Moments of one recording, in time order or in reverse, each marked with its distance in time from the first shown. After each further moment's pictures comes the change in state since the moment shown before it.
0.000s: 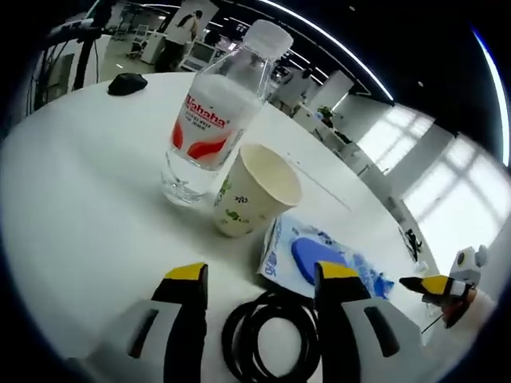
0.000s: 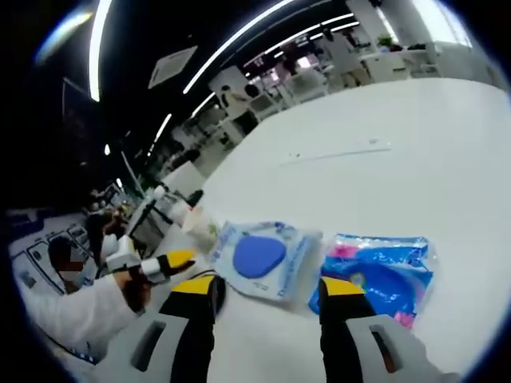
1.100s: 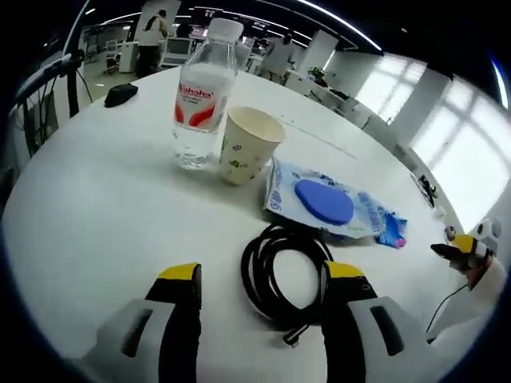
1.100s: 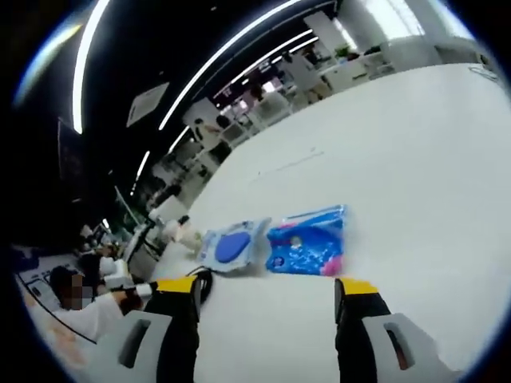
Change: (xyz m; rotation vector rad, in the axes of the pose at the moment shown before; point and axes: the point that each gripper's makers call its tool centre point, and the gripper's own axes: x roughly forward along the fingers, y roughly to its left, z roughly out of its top) left arm -0.030 0.009 -0.041 0.176 0.147 0.088; right arm -0.083 -0.043 -0.032 0.172 -0.134 -0.087
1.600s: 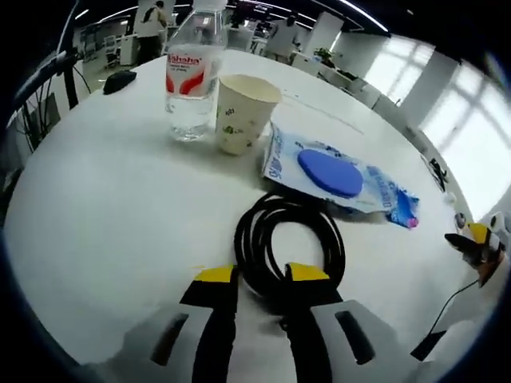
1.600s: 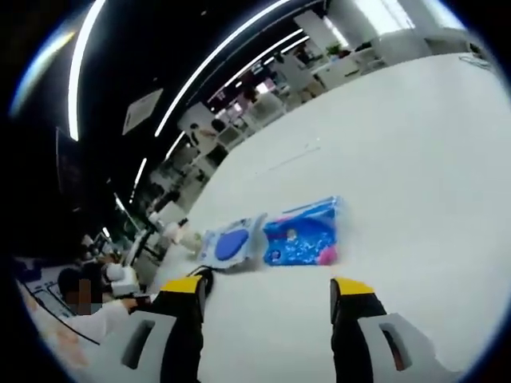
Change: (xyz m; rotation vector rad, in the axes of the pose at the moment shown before) left arm 0.007 -0.009 -0.032 -0.033 0.088 0.076; right arm -0.013 -0.007 -0.008 0.052 -0.018 -0.010
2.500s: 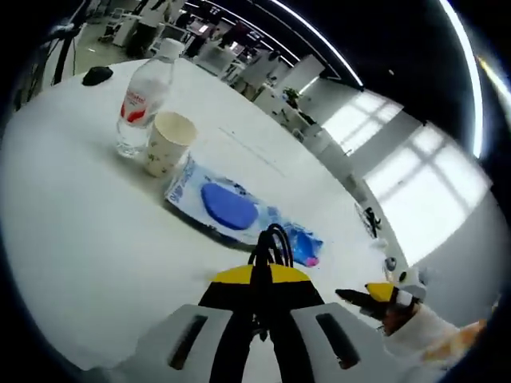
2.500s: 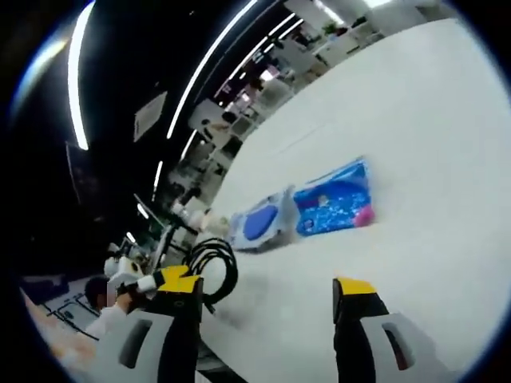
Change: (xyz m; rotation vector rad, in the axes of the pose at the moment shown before) left arm -0.077 -0.126 0.027 -0.132 -0.149 -0.456; right arm 0.016 0.056 -0.046 0.126 0.104 0.192
